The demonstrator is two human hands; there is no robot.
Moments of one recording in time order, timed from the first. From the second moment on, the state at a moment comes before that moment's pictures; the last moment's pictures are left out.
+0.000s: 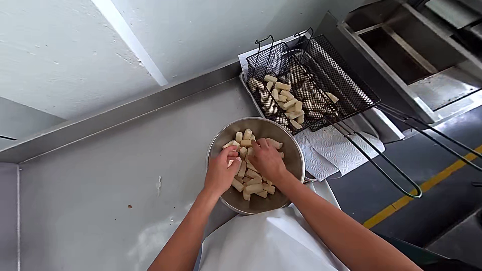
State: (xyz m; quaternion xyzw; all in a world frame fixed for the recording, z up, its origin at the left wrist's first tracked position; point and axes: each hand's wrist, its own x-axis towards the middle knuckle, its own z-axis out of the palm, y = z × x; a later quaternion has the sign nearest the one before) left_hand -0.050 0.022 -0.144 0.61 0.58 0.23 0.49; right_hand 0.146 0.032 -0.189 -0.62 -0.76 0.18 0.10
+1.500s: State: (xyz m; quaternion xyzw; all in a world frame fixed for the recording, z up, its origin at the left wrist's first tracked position) left_hand 0.016 0.010 -0.093 0.50 0.06 0.51 0.69; right_hand 0.106 -0.026 -0.046 -0.44 -0.68 0.29 0.50
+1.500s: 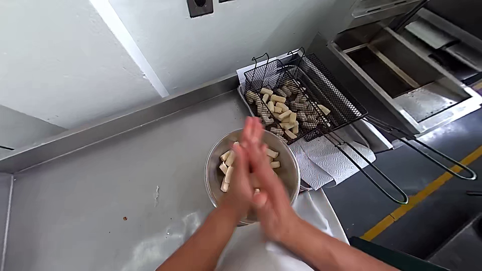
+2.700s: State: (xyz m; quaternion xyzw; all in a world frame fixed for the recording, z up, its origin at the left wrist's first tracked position) left_hand 0.008 -0.021 -0.074 0.47 0.11 0.54 0.69; right_hand 0.115 -0.004 -0.002 -0.38 -0.79 0.03 0.49
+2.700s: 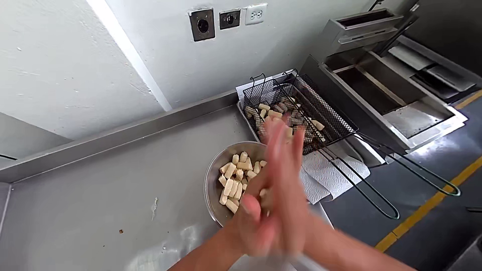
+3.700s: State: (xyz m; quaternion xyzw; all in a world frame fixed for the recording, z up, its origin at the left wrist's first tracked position) left_hand 0.024 -0.022 -0.025 0.29 0.19 0.52 0.78; right_hand 0.156 0.013 -0.023 -0.29 -0.72 0.11 0.62
